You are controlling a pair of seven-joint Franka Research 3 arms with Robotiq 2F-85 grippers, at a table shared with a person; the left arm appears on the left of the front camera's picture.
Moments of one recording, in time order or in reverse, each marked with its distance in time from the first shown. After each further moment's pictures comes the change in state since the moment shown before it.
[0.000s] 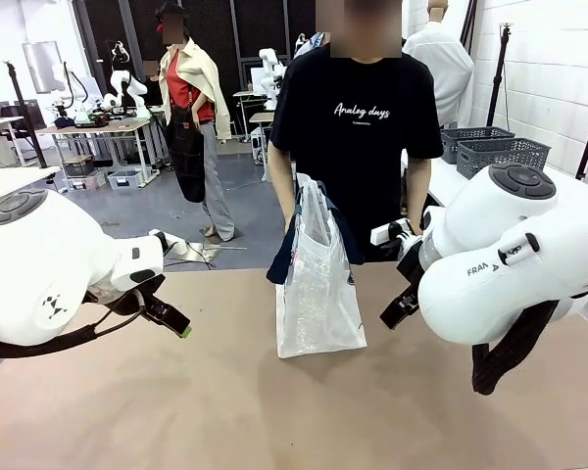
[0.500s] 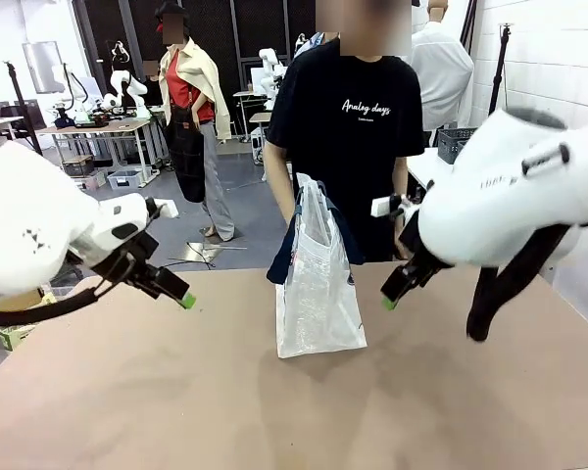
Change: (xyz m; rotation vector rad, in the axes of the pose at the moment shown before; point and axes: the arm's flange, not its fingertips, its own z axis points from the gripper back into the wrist) left arm 0.030 0.013 0.048 -0.156 -0.032 0.050; right arm 0.031 -0.024 0.045 0.115 0.073 -0.013
